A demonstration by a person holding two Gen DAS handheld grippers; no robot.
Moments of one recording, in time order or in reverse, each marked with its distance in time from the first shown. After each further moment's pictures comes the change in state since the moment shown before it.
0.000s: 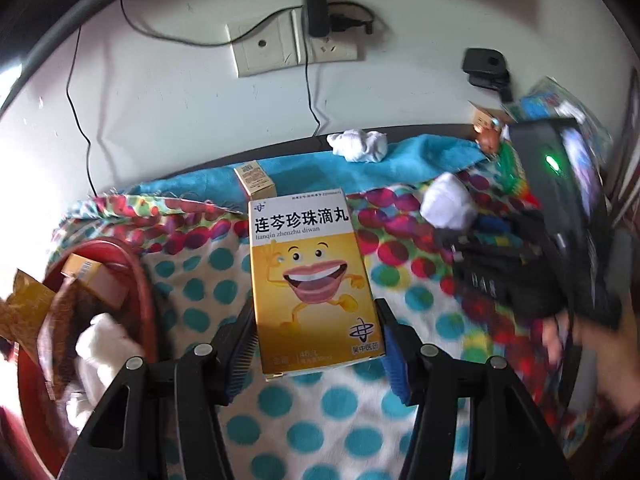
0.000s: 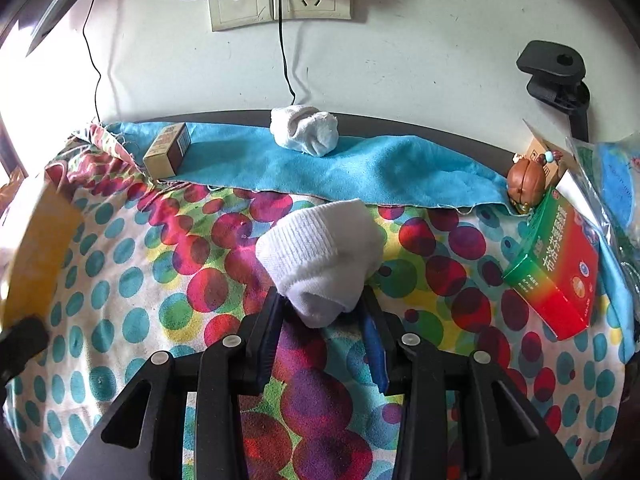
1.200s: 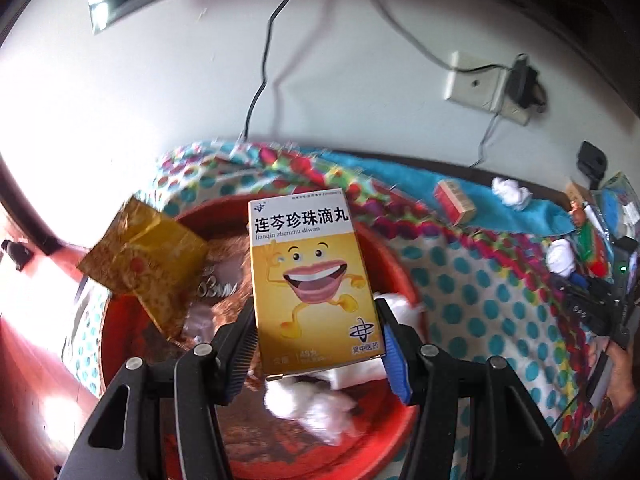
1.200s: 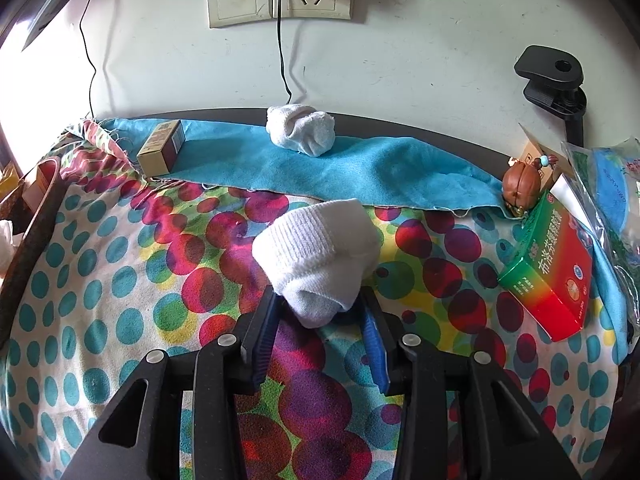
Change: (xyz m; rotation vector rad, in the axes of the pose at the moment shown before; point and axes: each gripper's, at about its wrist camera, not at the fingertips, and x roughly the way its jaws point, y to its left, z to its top) left arm -0.050 0.214 -0.021 -0.324 0.088 0.114; right arm 0.002 0.002 0.002 -0.014 0.003 -0.038
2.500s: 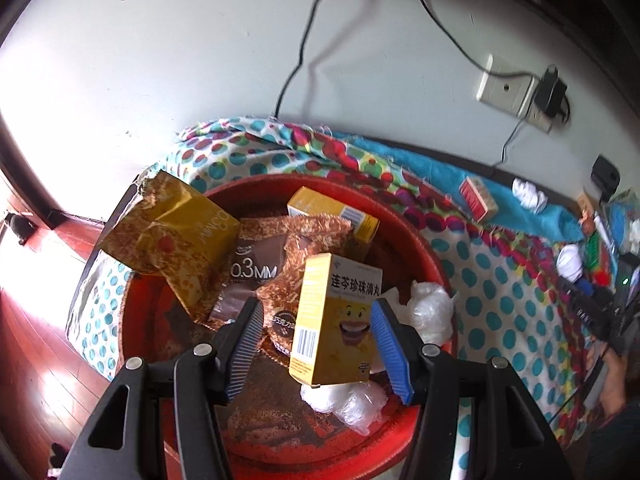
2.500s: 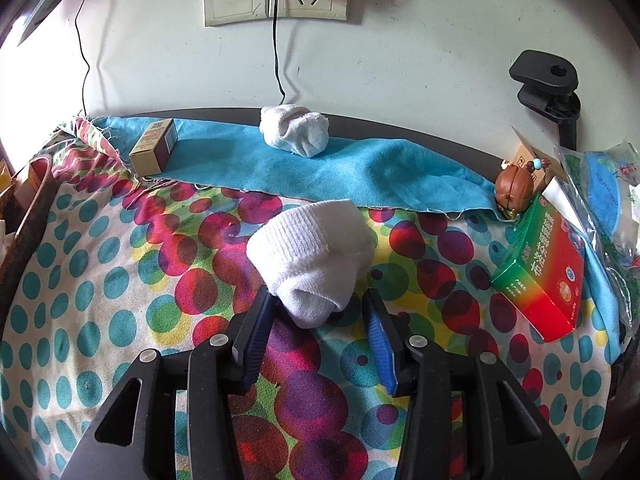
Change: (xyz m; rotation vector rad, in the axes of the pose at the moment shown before) left arm -0.011 0.030 0.002 -0.058 0.046 0.016; right arm 0.003 0.003 0.002 -0.009 -0.002 -0.040
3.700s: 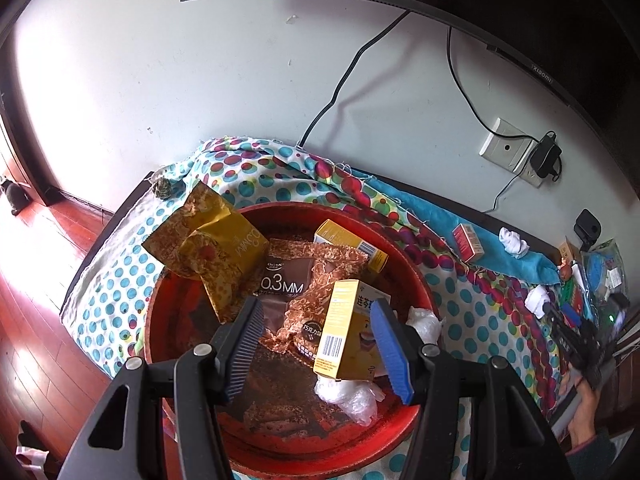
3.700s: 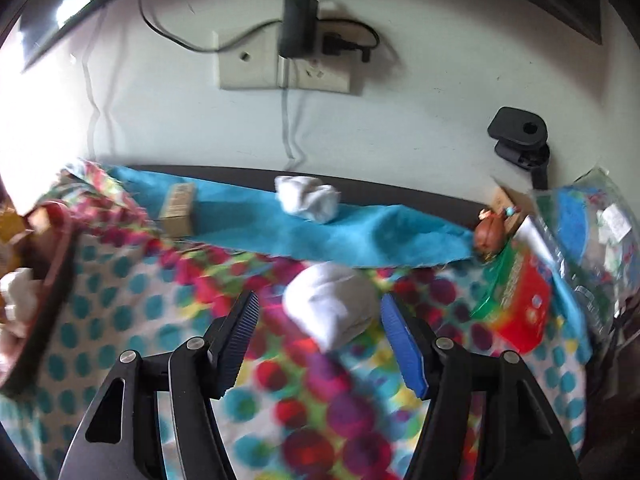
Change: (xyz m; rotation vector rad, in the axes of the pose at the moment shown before) left arm -0.043 0.038 0.006 -0.118 -0.066 -0.058; right arm -0.040 0.029 0.028 0.043 -0.118 -0.070
